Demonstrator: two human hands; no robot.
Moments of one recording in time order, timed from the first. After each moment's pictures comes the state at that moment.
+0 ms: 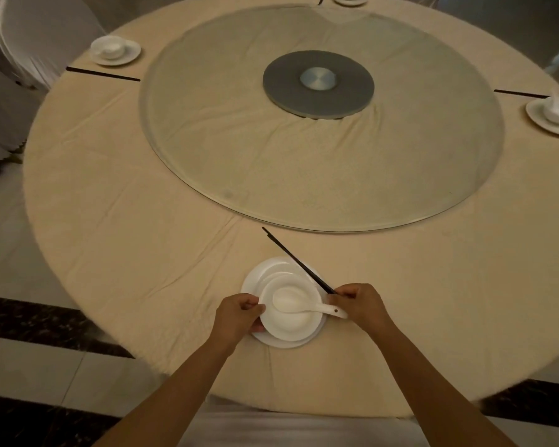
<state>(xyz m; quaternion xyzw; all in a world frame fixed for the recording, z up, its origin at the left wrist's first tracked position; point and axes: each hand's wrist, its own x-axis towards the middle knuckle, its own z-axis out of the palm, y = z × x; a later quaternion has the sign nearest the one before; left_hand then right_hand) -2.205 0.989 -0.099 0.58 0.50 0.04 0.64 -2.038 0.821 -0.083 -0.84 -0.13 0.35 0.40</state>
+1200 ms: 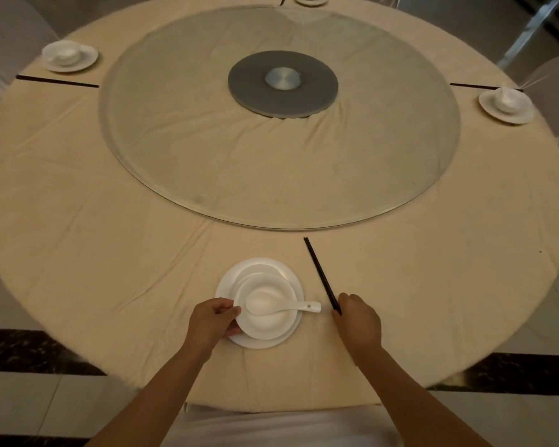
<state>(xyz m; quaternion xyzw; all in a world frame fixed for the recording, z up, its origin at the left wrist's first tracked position) -2.204 0.986 -0.100 0.55 0.51 0.05 0.66 -2.052 0.779 -0.107 -0.96 -0.21 0.18 0.07</state>
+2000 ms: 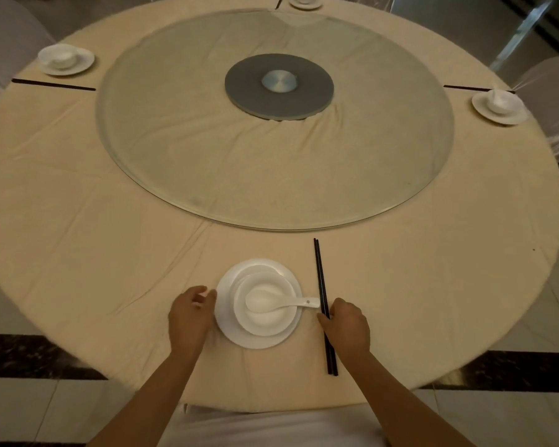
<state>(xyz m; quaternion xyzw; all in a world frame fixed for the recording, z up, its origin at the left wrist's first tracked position) -2.214 1.003 -0.108 0.70 0.53 0.12 0.45 -2.068 0.787 -0.112 -0.96 -0.13 0.21 0.16</state>
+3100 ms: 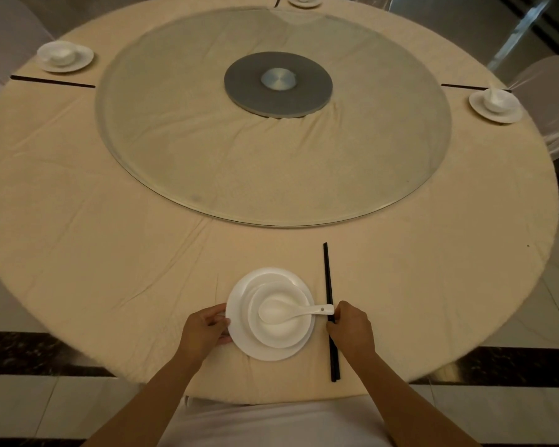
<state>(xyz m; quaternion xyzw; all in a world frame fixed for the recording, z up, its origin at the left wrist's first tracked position) -2.234 0.987 -0.120 0.59 0.46 0.03 0.66 -2.075 0.770 -0.107 -0.94 -0.10 0.25 0.23</state>
